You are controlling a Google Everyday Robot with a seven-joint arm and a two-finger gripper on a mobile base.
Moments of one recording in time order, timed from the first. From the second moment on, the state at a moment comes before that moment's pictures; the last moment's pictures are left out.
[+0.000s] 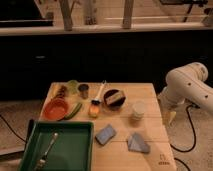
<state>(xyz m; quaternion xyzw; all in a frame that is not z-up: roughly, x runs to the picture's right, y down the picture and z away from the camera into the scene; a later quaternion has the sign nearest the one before) 0.292 0.110 0.681 -0.28 0.02 0.03 0.96</state>
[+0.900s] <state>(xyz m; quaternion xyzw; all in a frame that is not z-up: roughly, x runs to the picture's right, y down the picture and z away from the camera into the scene) 0.265 0.139 0.684 -0.29 0.02 0.02 0.96</state>
